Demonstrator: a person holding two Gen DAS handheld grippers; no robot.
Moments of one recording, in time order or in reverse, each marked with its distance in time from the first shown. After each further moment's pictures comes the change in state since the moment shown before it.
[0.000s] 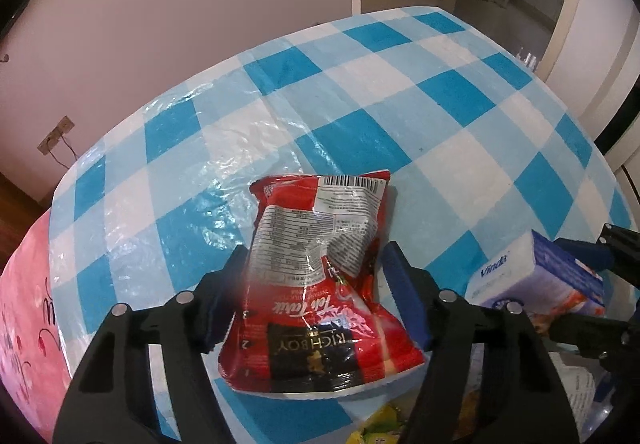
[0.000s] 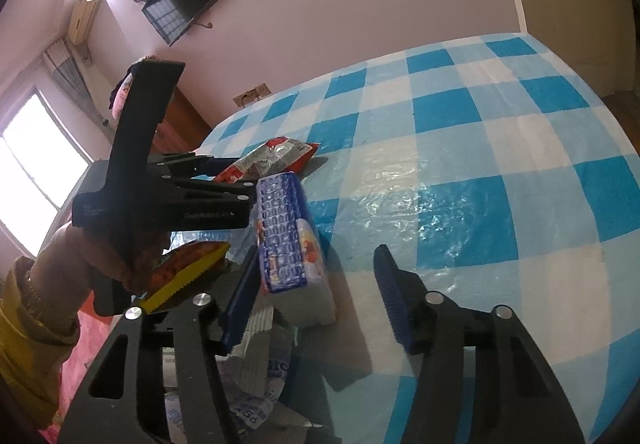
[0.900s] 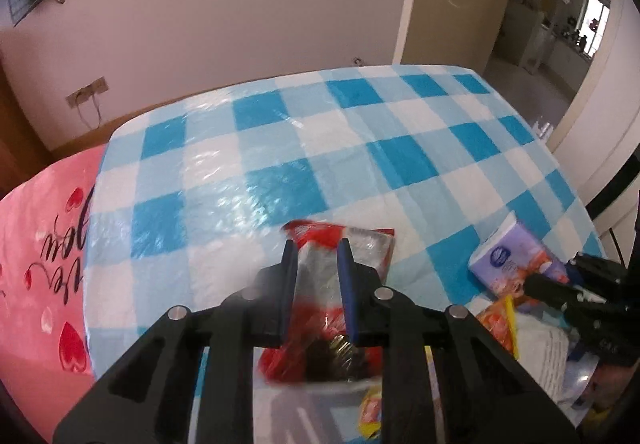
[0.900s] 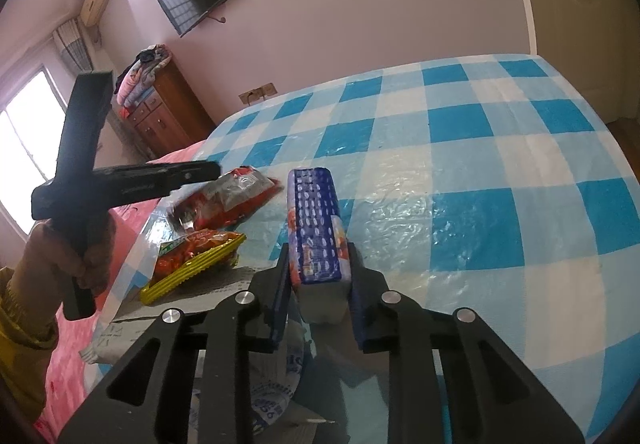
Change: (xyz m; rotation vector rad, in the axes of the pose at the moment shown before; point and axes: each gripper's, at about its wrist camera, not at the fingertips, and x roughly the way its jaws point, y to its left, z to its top) left arm -0.065 0.053 -0.047 -0.219 -0.114 0.014; right arm 0.000 0.012 -0.003 -0.076 -0.019 -0.018
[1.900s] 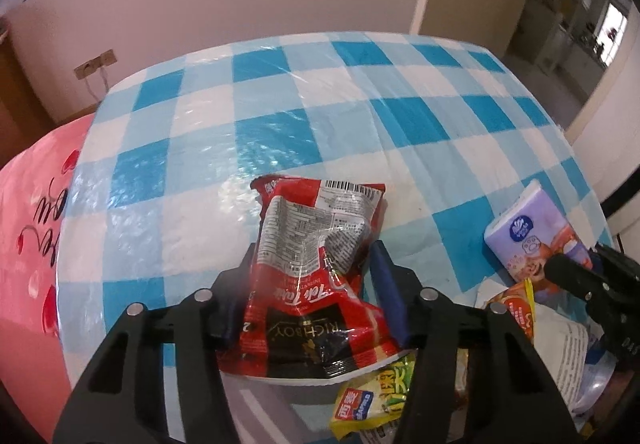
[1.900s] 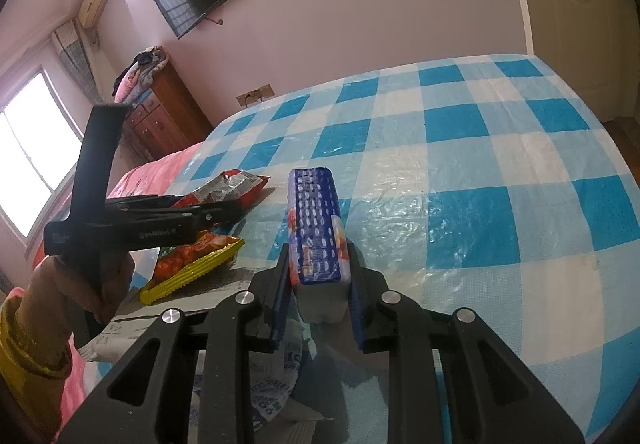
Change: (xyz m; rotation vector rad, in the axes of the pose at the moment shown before) left arm 0.021 -0.011 -0.024 -0.082 0.051 0.019; right arm -0.002 -0.001 0.000 0.003 -0.006 -0.002
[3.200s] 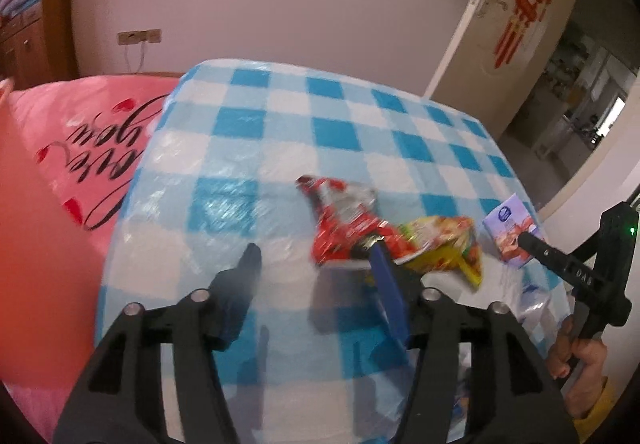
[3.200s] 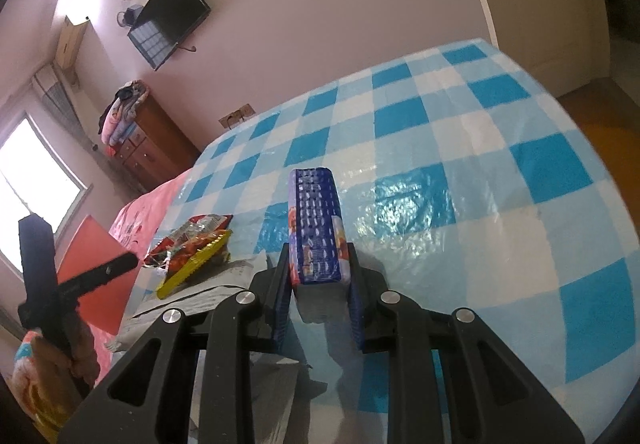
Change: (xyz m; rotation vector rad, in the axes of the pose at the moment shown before) left arm -0.095 0.050 -0.070 -0.223 -0.155 -0.086; right arm -0.044 -0.023 -0.009 0.139 -0.043 -0.022
